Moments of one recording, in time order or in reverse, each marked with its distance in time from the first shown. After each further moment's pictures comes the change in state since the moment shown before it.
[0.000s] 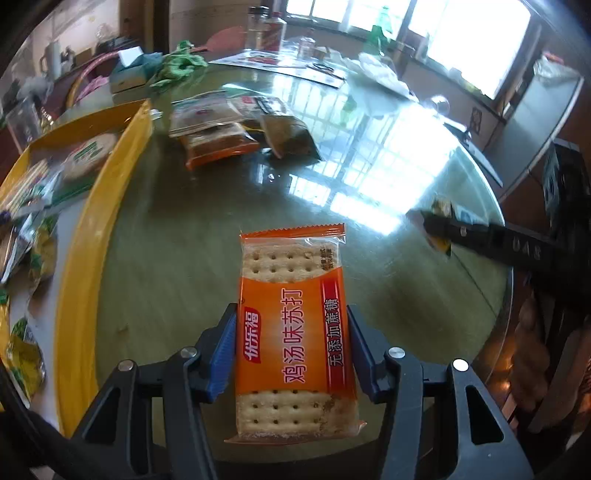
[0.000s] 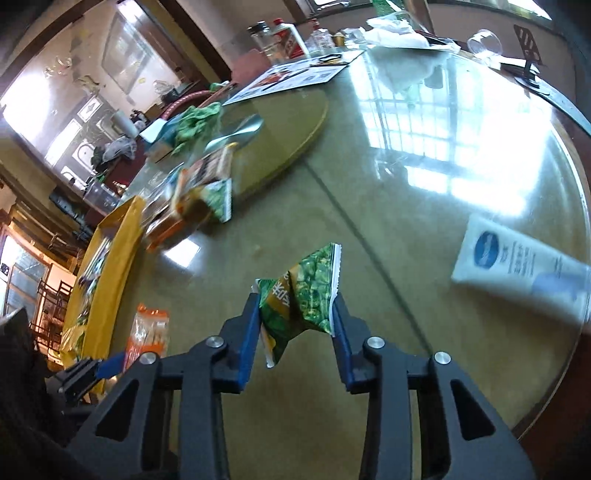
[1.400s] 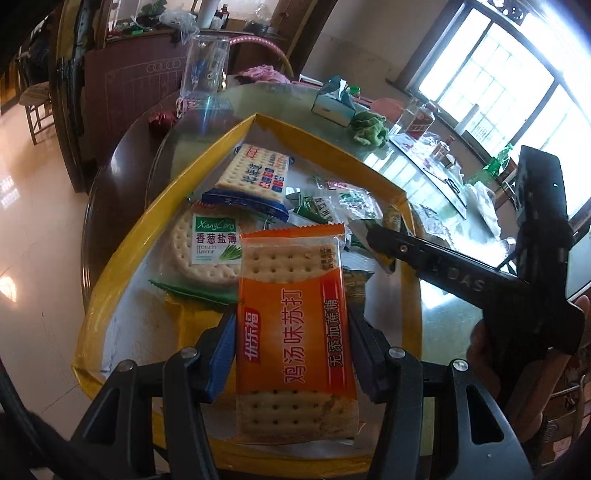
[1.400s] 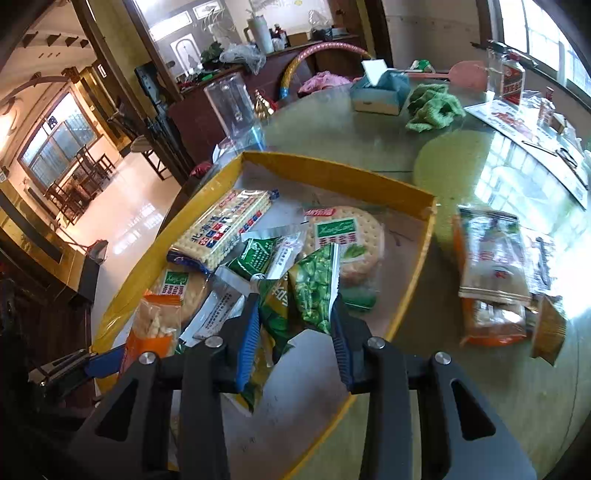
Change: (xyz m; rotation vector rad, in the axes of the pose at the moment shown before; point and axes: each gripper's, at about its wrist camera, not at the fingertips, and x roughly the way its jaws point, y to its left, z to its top) left arm -0.088 0.223 -0.013 -0.448 -0.153 0.066; right arm 0.125 0.308 0.014 -0.514 0.140 0.128
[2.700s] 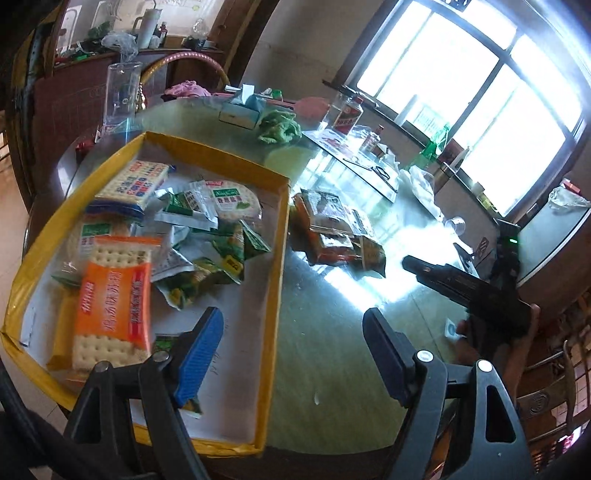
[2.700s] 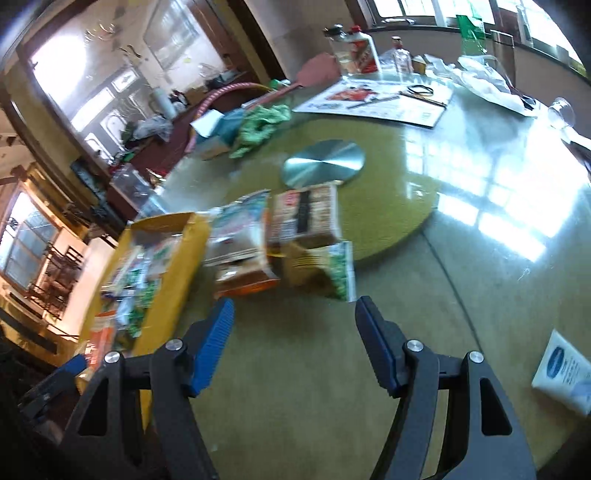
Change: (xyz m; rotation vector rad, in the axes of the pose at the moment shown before) left arm -0.020 -0.098 -0.028 0.115 -0.051 -0.164; right arm -0.105 -0.189 -0.066 0.344 -0.131 -0.105
